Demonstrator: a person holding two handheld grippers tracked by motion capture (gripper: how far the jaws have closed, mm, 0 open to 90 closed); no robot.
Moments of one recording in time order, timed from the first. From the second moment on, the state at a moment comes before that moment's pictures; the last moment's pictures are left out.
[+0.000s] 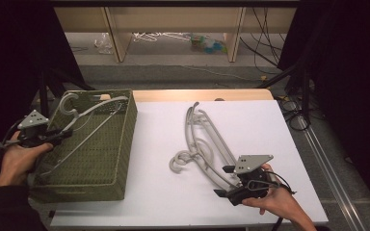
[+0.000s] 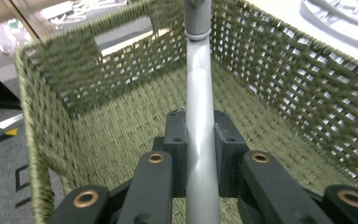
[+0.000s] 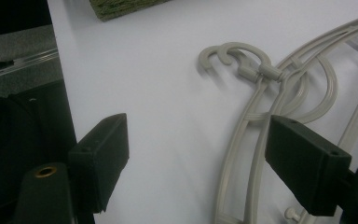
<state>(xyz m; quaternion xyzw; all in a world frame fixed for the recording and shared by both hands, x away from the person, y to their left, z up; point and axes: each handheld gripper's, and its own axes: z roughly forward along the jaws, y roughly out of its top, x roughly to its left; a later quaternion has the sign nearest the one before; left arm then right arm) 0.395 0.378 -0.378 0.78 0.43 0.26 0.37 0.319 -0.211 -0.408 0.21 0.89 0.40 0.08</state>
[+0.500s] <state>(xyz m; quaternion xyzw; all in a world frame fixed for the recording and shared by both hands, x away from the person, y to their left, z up) 0.408 0.386 -0.416 0.79 0.48 0.24 0.30 0.319 -0.209 -0.411 0.20 0.89 0.40 0.07</state>
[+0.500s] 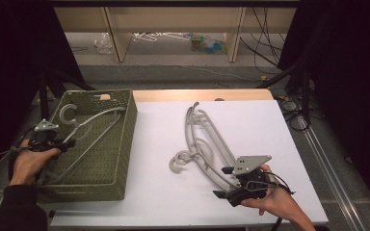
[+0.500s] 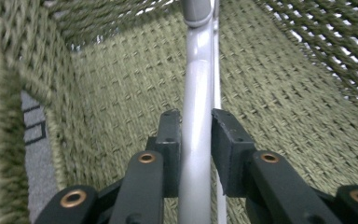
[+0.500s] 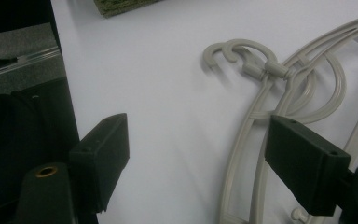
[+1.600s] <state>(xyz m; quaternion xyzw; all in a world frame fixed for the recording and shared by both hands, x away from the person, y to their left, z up) 0.402 0.390 -0.417 0.73 0.56 0.29 0.25 0.320 -0.210 -0.413 0.21 0.89 0.40 0.07</state>
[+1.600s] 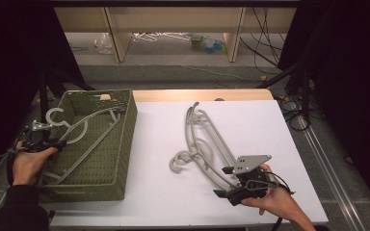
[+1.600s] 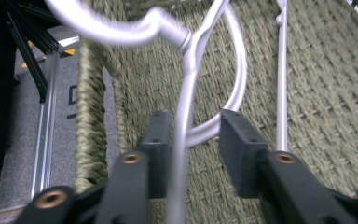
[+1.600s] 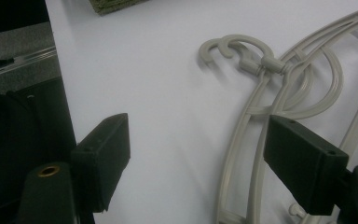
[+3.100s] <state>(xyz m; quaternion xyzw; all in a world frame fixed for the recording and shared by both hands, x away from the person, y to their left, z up) 0.283 0.177 -0.399 0.73 0.33 0.22 0.55 0.328 -0.203 -0.427 0.25 0.87 0.41 0.09</state>
